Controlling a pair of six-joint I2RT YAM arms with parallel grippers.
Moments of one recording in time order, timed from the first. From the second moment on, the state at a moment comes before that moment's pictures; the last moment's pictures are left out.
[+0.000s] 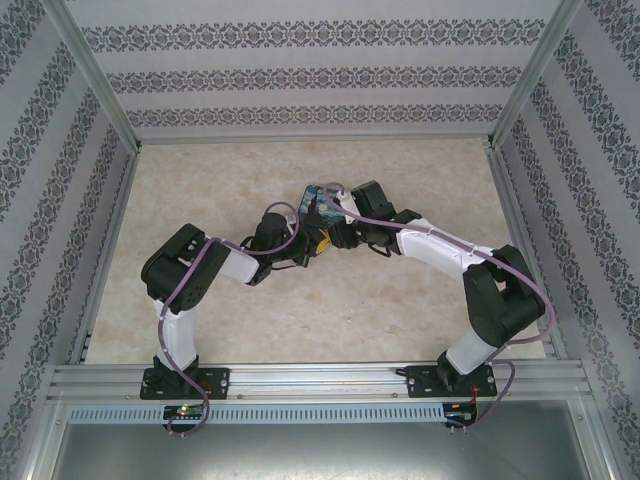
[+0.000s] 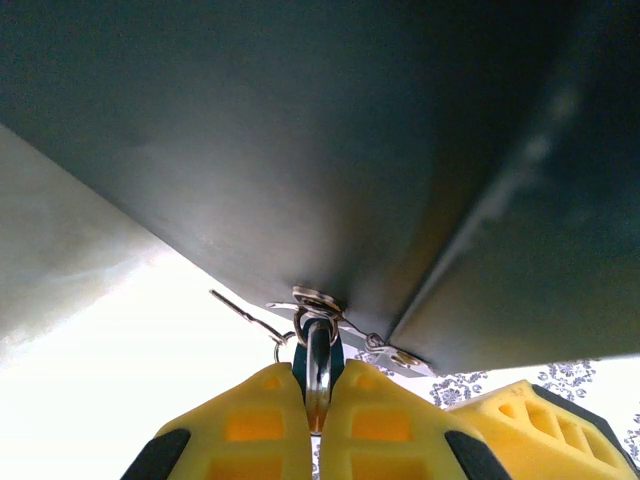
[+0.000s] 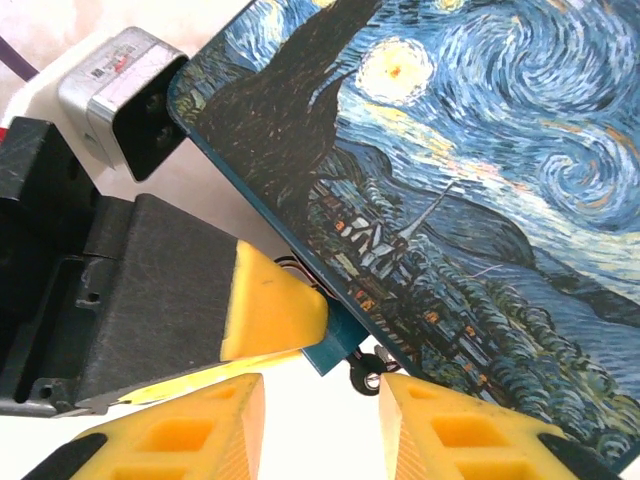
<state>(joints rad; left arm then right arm) -0.53 1.95 0.79 0.77 0.48 -1.62 0.53 1.62 1.05 -0.32 -0.20 0.14</state>
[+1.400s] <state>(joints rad) -0.52 1.94 0.82 0.72 0.48 -1.62 0.61 1.74 1.10 -0.39 0.02 0.06</state>
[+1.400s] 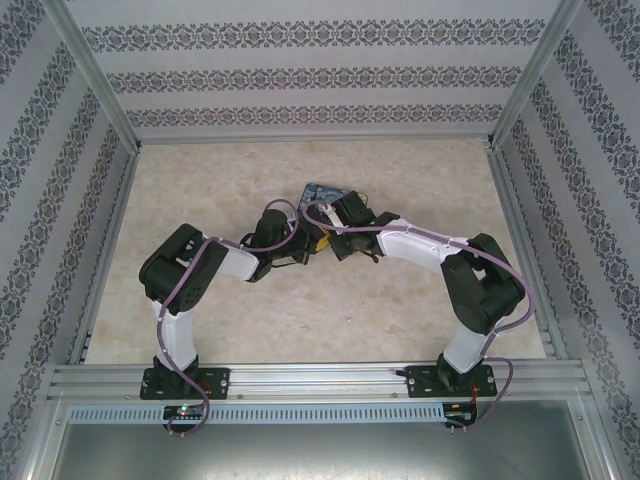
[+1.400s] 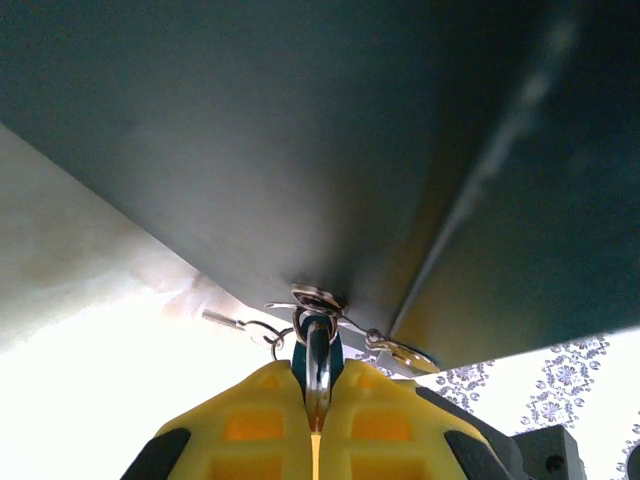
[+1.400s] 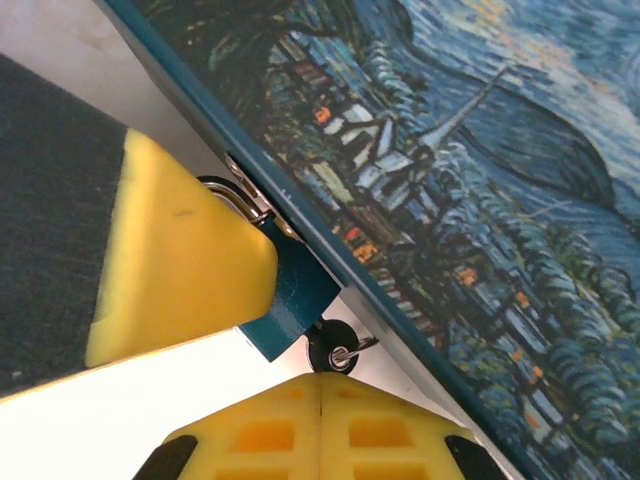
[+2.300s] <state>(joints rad) -0.52 1.92 0.82 0.72 0.48 -1.62 0.44 1.67 0.99 -0.18 -0.46 0.40</state>
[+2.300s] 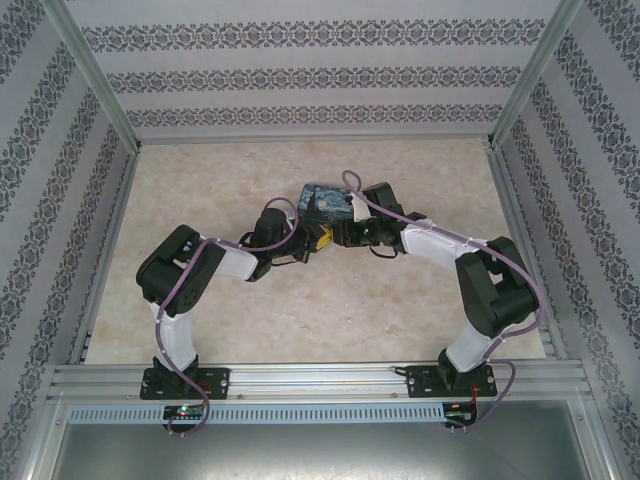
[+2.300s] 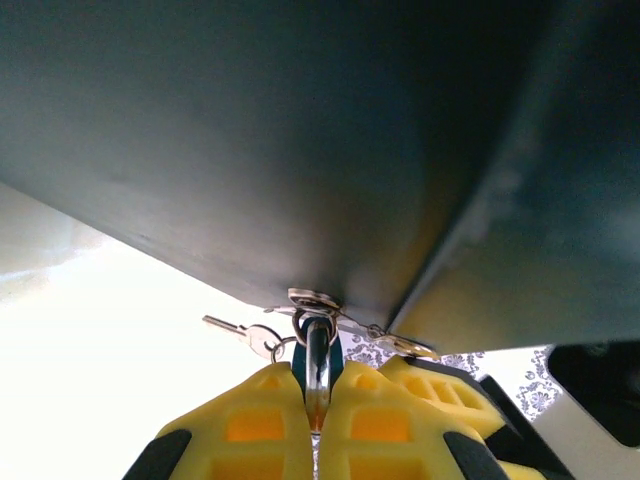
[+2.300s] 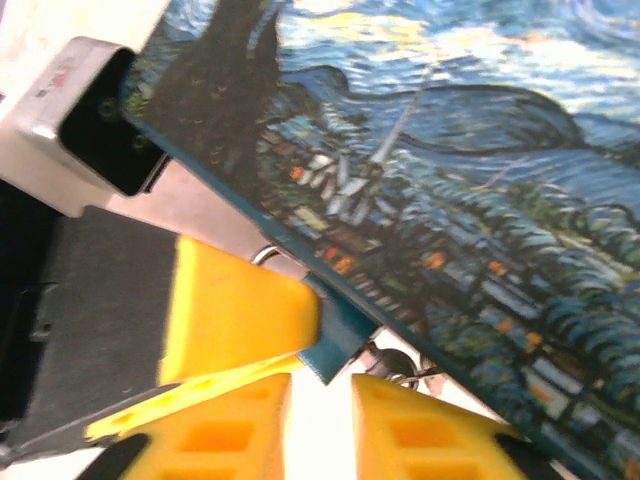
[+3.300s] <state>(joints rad) -0.52 1.89 0.85 0.61 0.53 -1.60 0.67 1.58 0.91 -0.23 0.15 -0.03</state>
